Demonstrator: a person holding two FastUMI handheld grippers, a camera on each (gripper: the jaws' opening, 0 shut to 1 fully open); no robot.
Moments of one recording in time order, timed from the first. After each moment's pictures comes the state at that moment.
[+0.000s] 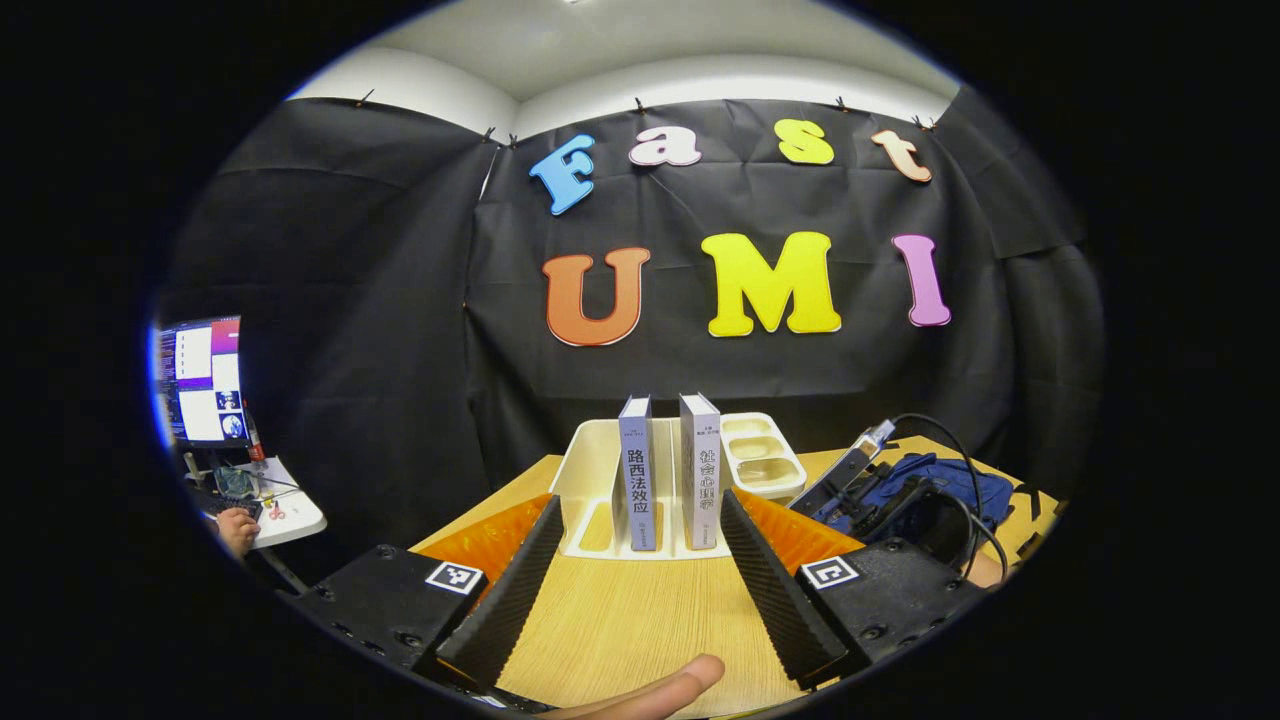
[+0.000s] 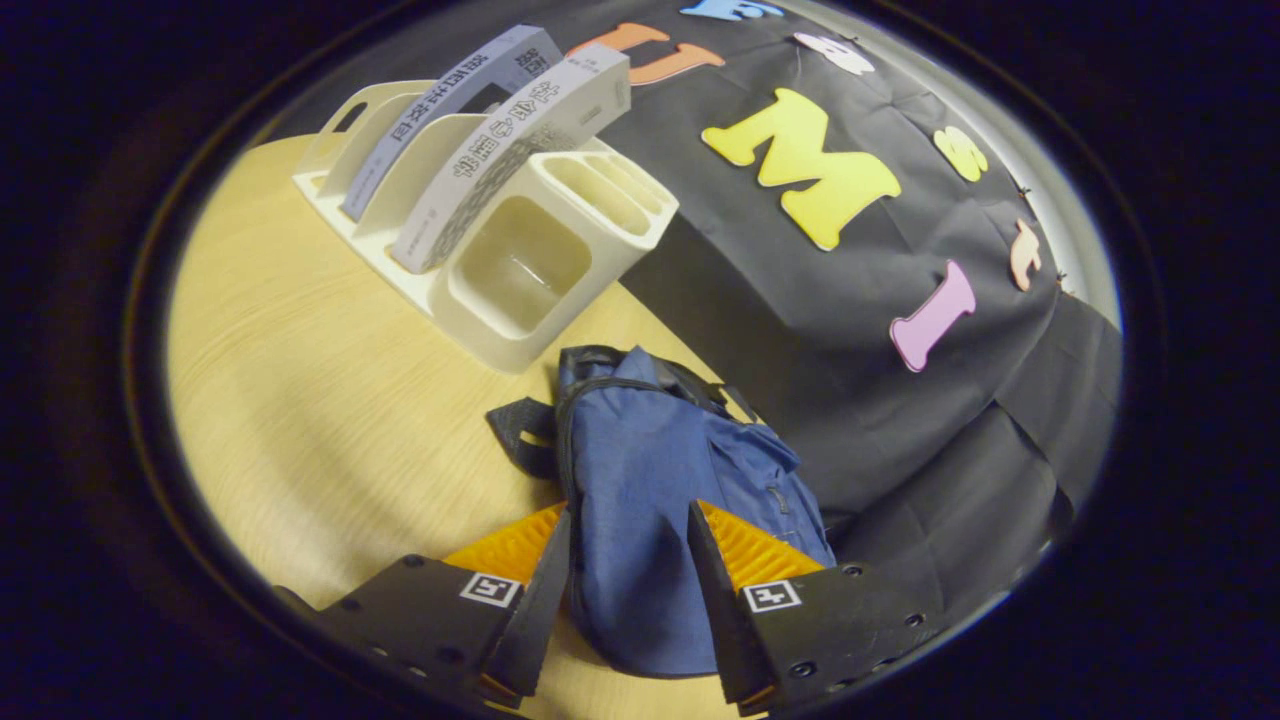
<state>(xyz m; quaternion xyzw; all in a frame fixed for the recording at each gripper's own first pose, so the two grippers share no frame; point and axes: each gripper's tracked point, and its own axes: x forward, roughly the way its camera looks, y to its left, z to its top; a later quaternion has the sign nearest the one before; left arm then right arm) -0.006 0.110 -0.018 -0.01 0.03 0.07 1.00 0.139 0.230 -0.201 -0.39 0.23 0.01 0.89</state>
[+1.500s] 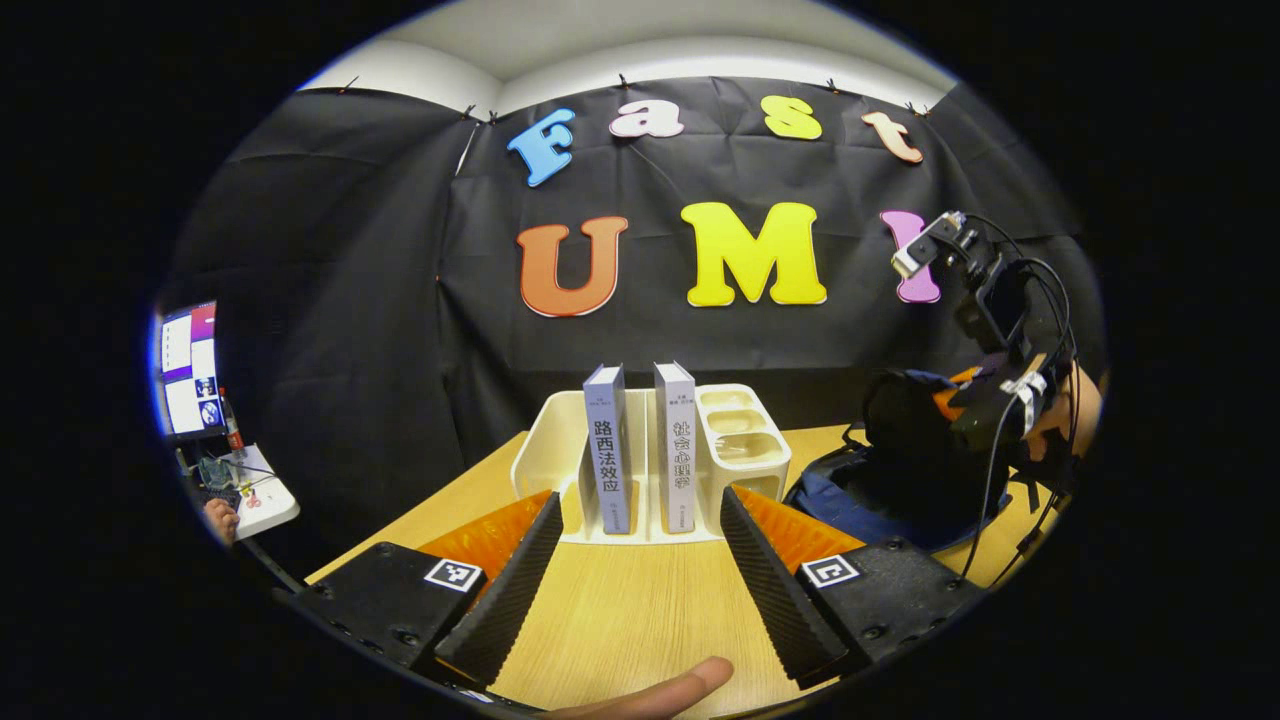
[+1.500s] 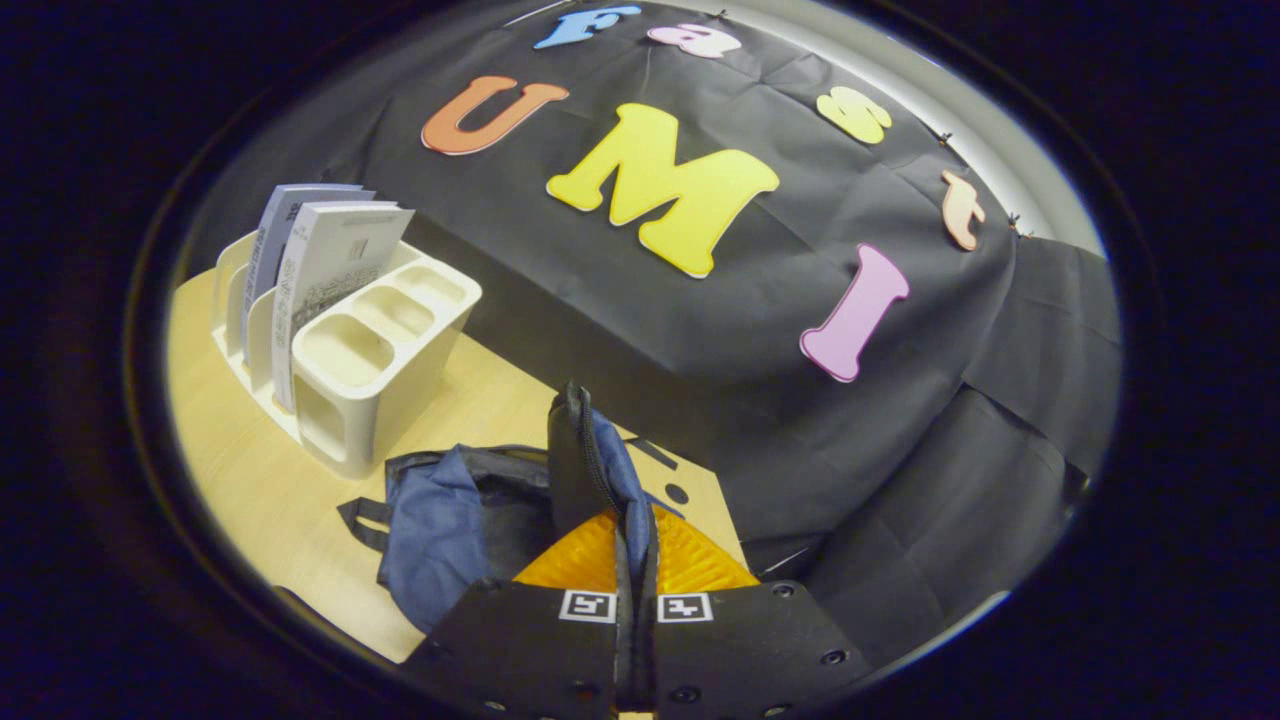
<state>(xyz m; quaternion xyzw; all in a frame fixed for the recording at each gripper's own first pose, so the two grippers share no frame) 0.026 0.085 -0.052 -0.01 0.07 0.04 1.00 0.215 0.131 -0.032 -0.29 0.17 0.01 0.94</state>
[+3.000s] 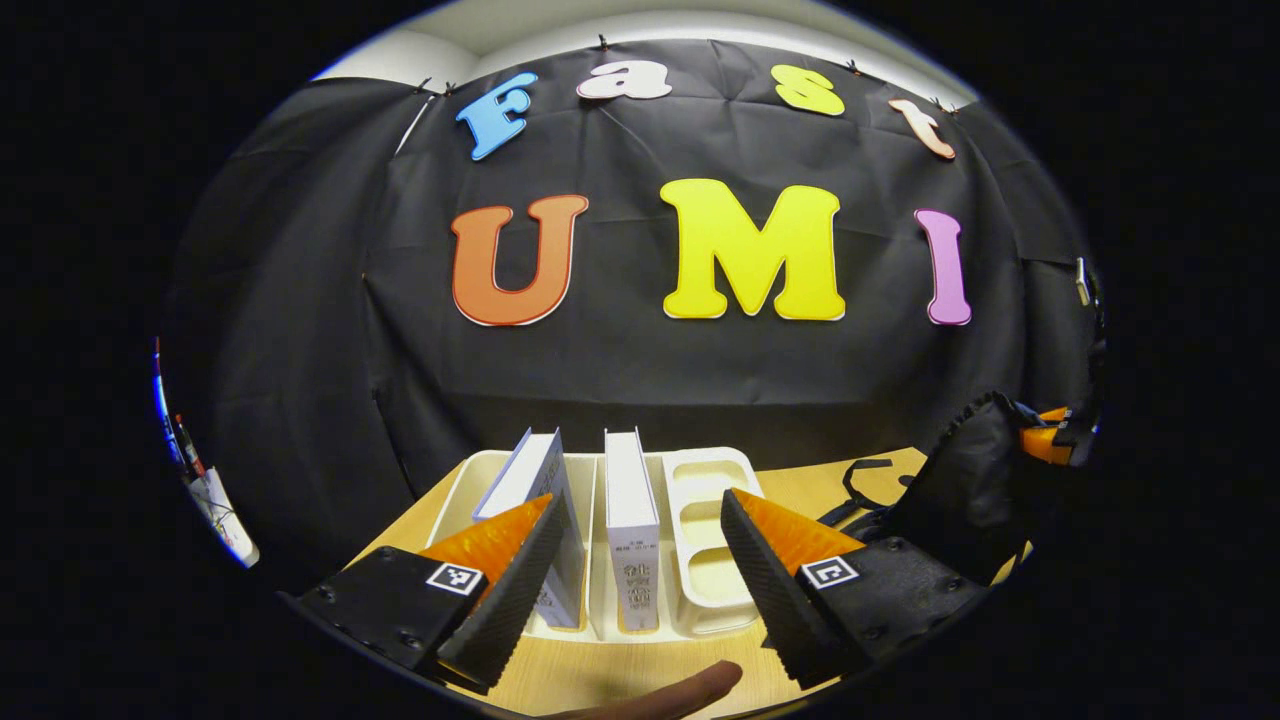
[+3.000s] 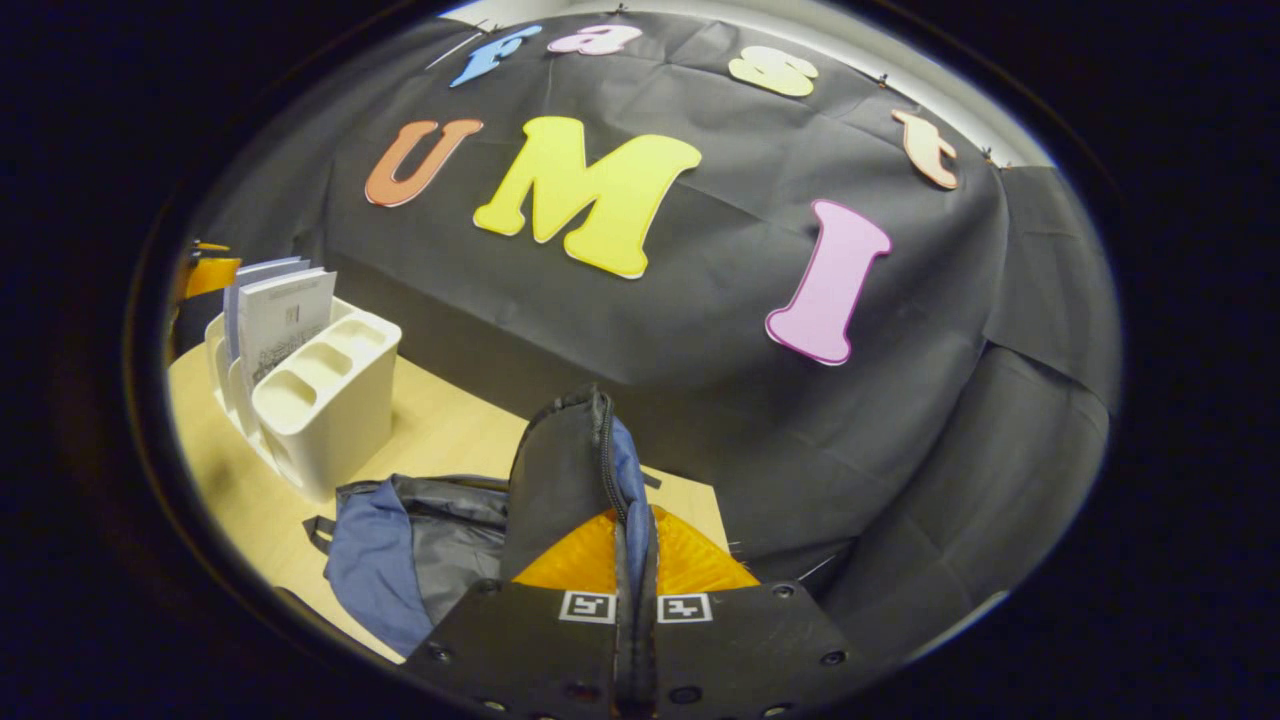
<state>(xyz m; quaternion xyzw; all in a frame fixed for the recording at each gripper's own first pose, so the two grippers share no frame) 0.222 0.067 0.024 -0.02 0.11 0.00 0.99 0.279 0.032 0.001 -0.21 0.17 0.05 0.96</state>
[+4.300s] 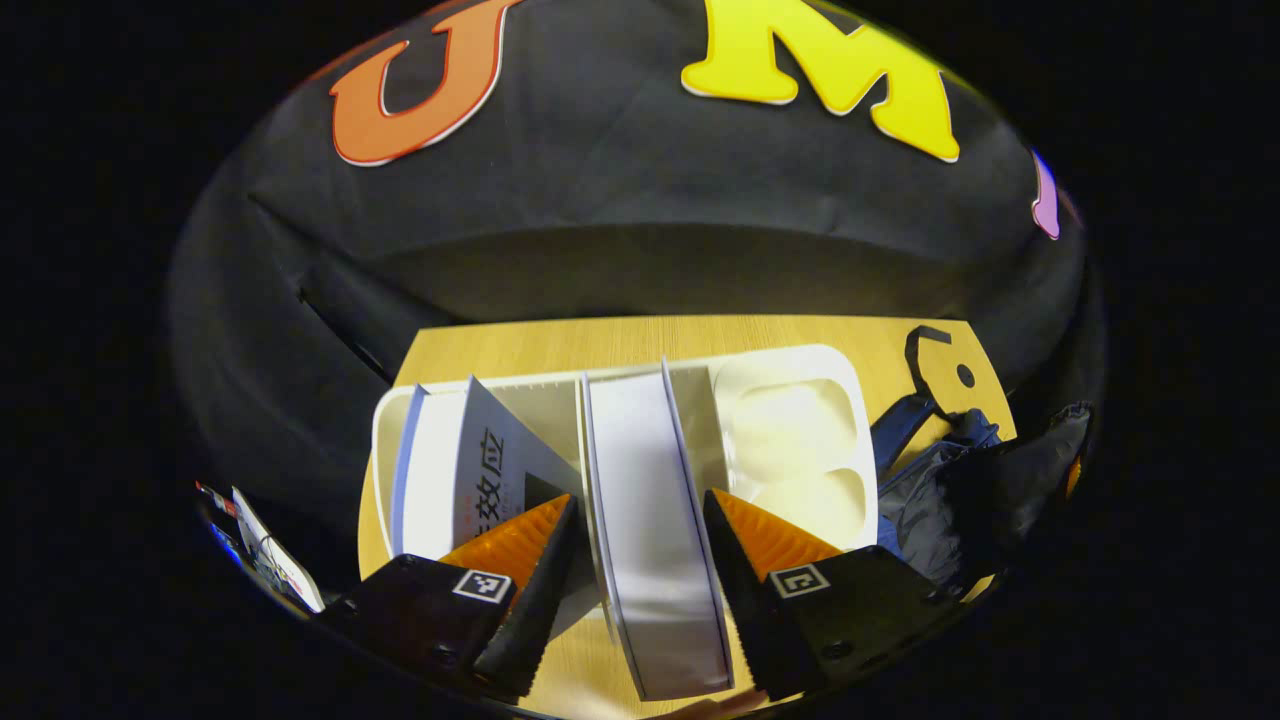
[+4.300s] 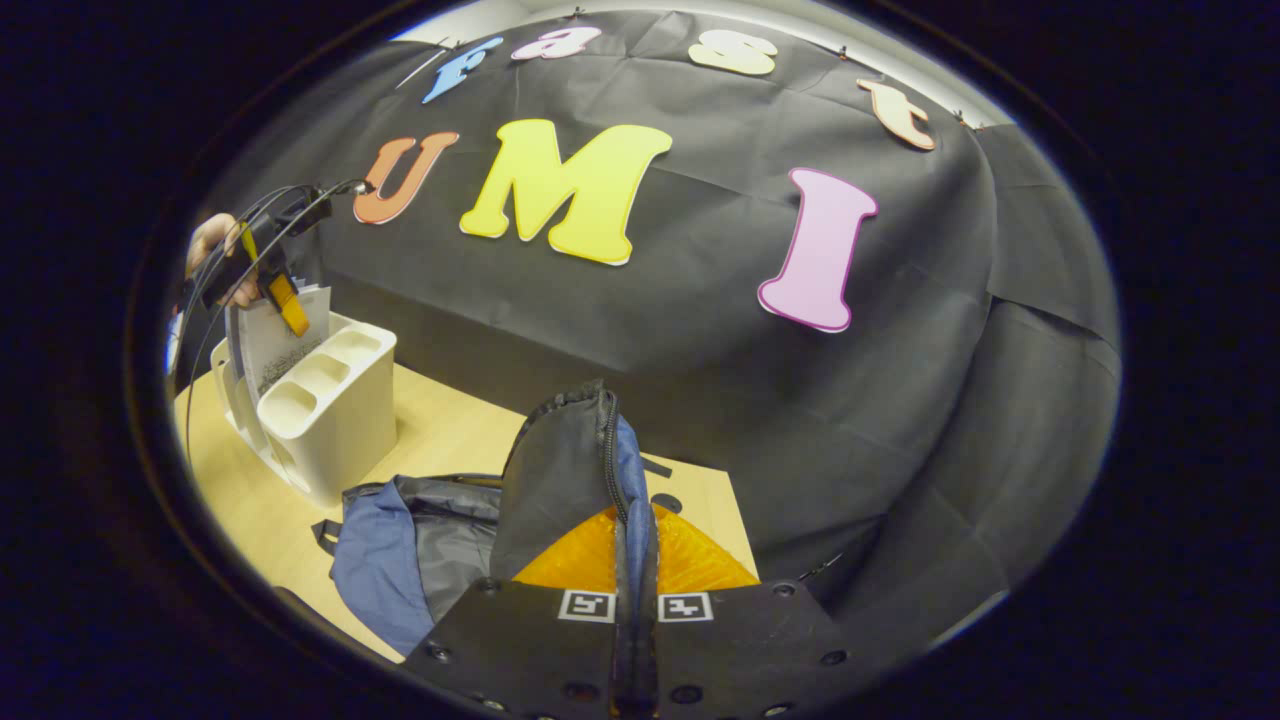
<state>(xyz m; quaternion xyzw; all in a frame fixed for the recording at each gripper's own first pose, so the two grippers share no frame) 0.337 0.089 -0.086 0.01 0.47 0.00 0.88 0.281 0.007 -0.019 -0.17 0.18 0.07 0.97</state>
